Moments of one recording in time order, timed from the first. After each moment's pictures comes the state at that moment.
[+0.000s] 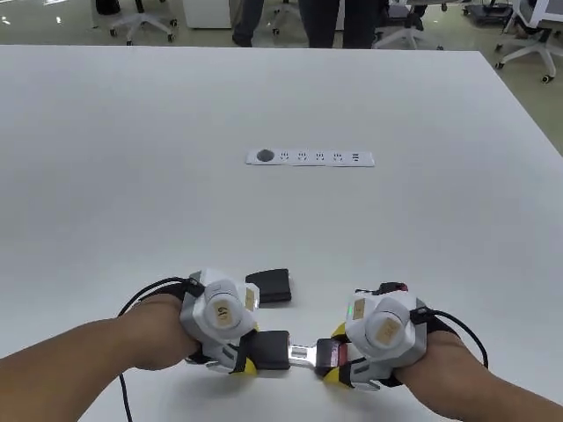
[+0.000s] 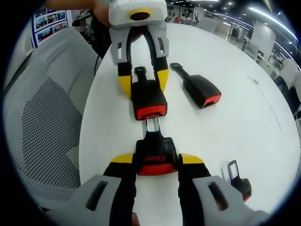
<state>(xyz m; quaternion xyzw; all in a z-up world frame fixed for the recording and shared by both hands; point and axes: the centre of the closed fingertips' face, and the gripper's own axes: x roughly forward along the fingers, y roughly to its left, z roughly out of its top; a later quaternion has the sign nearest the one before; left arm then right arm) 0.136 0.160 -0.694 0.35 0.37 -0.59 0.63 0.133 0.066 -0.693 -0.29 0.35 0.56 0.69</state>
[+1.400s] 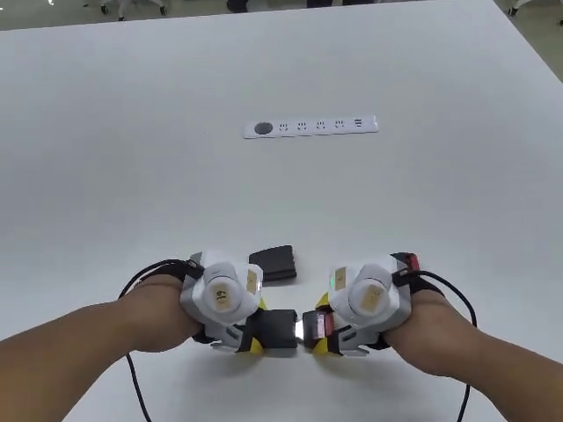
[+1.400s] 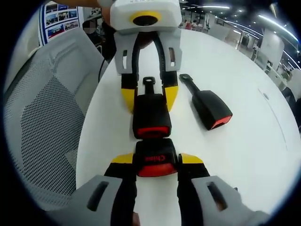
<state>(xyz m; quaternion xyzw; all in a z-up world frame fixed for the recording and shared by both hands) 0.134 0.156 -0.690 0.36 0.36 -0.61 0.61 0.137 0.102 -0.691 -0.29 0.32 0.61 0.67</state>
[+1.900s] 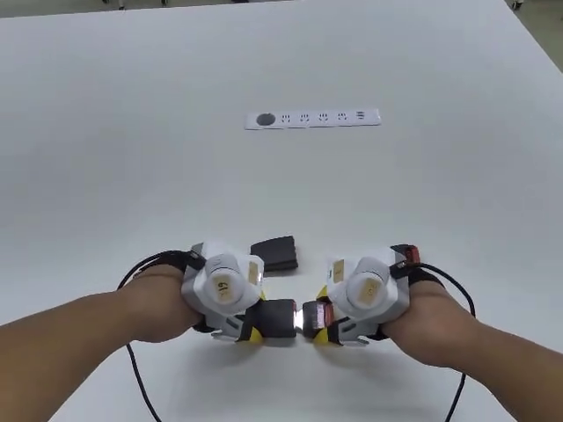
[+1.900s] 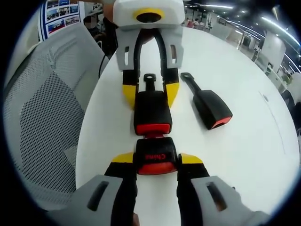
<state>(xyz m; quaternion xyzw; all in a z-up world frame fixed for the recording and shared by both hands) 0.136 0.161 -0.693 0.36 0.36 -0.60 0.61 0.133 0.099 -0.689 -0.31 0.32 0.60 0.66</state>
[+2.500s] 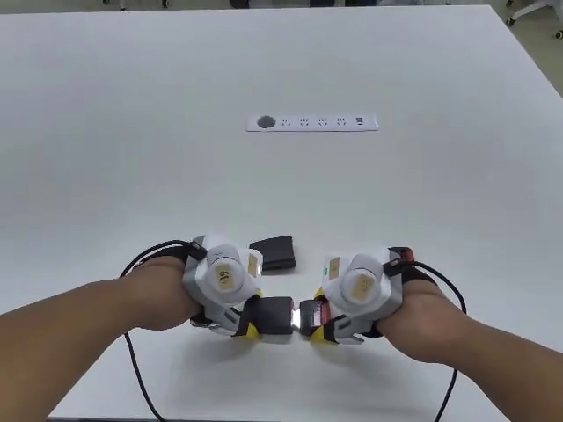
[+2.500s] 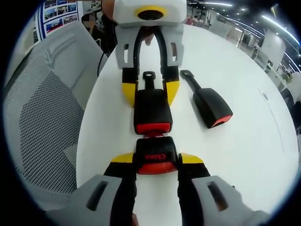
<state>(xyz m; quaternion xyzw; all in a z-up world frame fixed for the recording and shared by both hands) 0.133 0.158 -0.687 0.36 0.37 -0.60 0.61 0.136 0.096 -0.692 -0.32 0.33 0.59 0.66</state>
